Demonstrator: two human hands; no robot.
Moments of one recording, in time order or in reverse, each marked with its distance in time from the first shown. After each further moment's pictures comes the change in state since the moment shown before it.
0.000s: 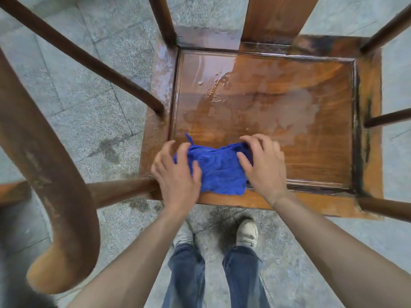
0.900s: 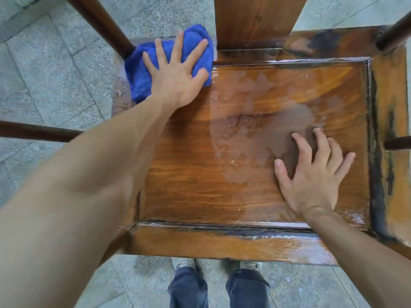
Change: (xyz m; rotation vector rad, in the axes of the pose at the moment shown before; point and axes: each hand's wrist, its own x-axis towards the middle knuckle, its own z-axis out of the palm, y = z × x) left_hand 0.299 0.088 0.078 0.319 -0.328 0.251; right_hand 0.048 0.108 -0.012 -0.297 0.109 0.270
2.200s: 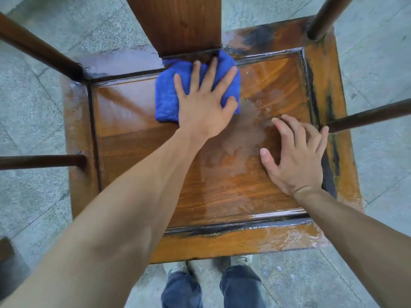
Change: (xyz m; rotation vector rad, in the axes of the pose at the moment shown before) left_hand -0.053 0.154 0.044 0.025 0.095 0.275; right_hand 0.021 0.067 -0.011 0.132 0.083 -0.101
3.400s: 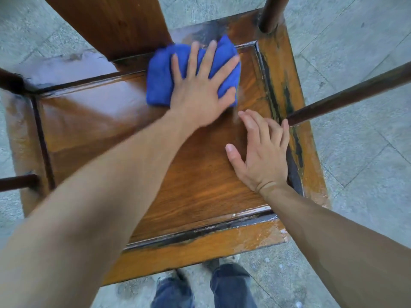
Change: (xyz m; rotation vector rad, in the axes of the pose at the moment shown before) left_hand 0.040 0.064 -0.001 0.087 -0.096 0.178; right_hand 0.000 0.003 -0.001 0.046 0.026 0.029
